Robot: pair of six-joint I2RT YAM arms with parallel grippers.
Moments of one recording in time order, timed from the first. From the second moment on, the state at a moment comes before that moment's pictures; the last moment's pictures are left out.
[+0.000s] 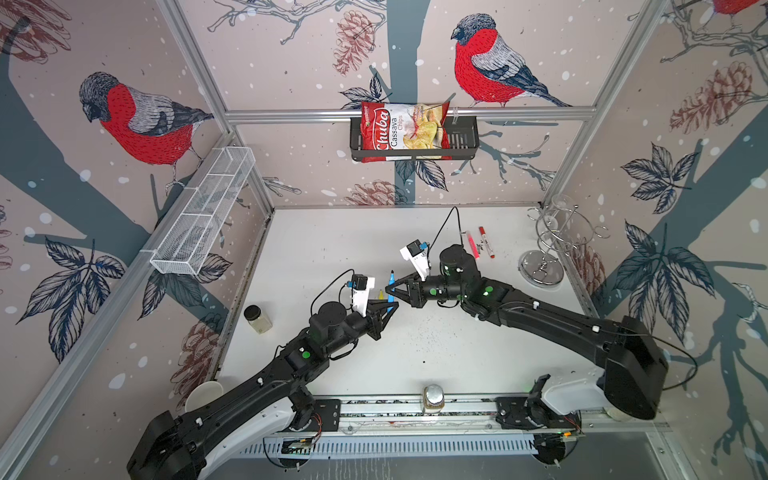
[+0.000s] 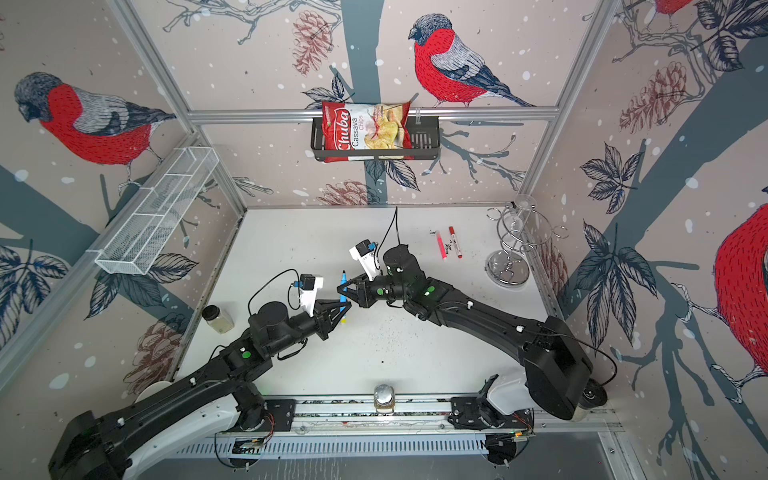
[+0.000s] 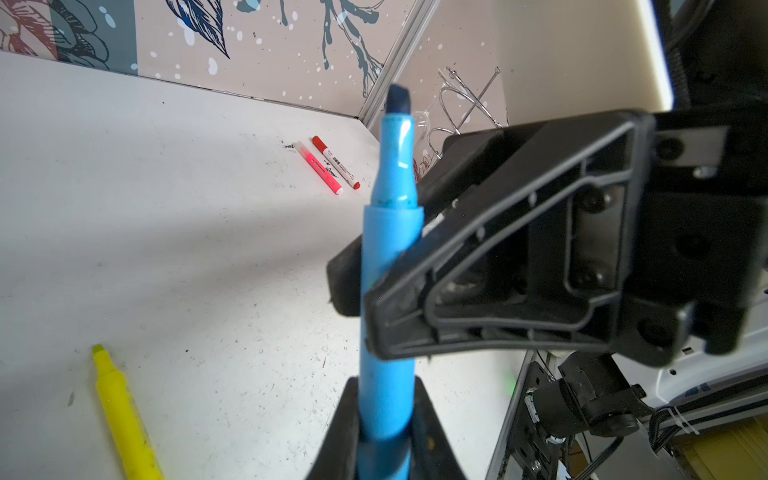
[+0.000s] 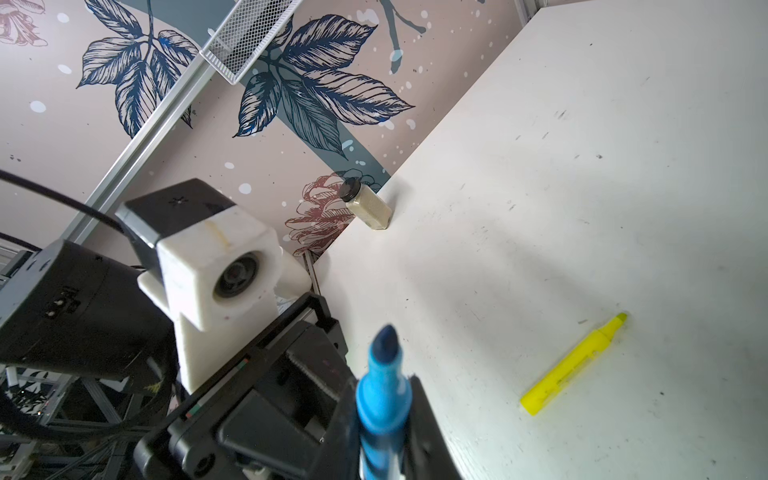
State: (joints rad) left arm -0.76 0.78 0.37 0.22 0.19 -0.52; right arm 0.89 1.41 0.98 0.07 -0.52 0.47
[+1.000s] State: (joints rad) left arm -0.76 0.74 0.31 0.22 0.12 -0.52; right arm 0.79 1.18 0.89 -0.25 -0.06 0.54
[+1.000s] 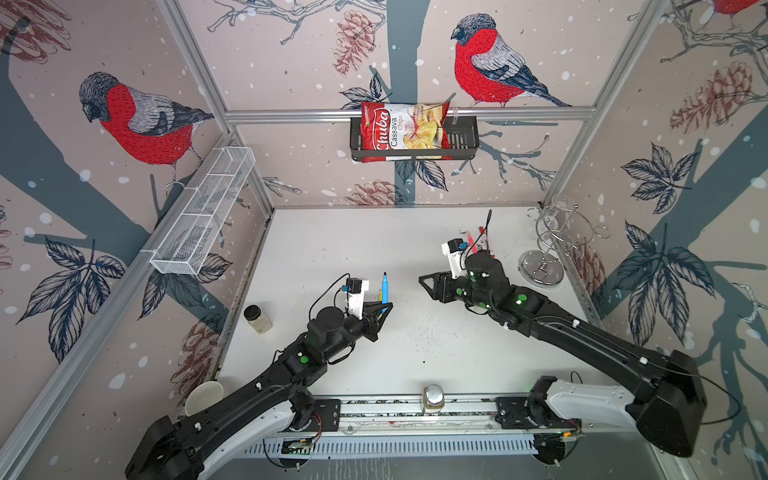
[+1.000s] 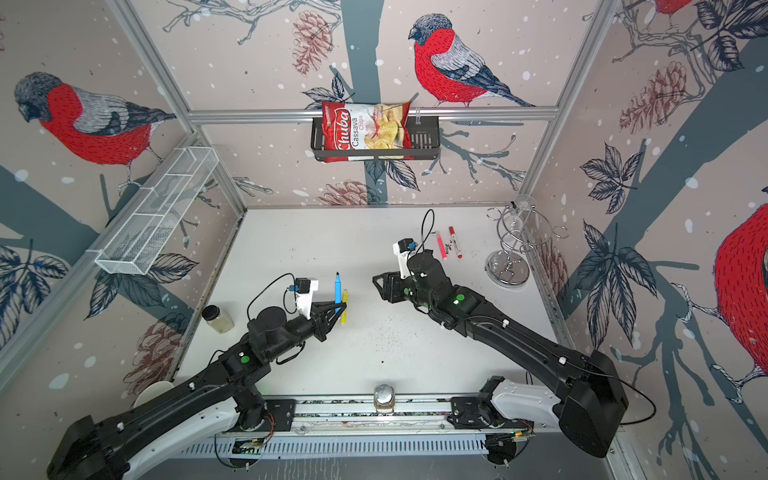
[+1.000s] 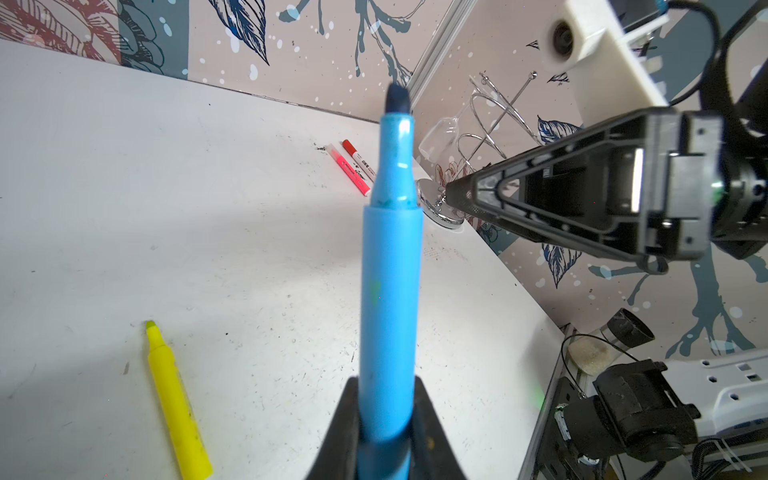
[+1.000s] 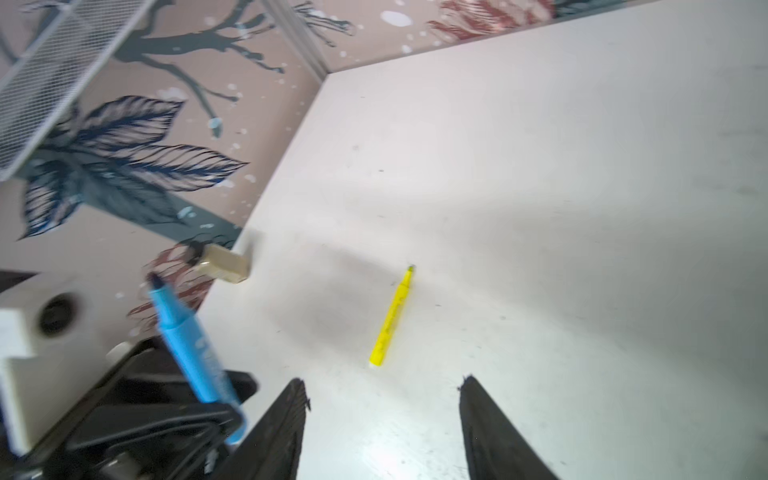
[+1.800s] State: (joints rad) left arm -0.76 0.75 0.31 0.21 0.10 -0.52; right arm 0.53 1.41 0.87 -0.51 0.02 0.65
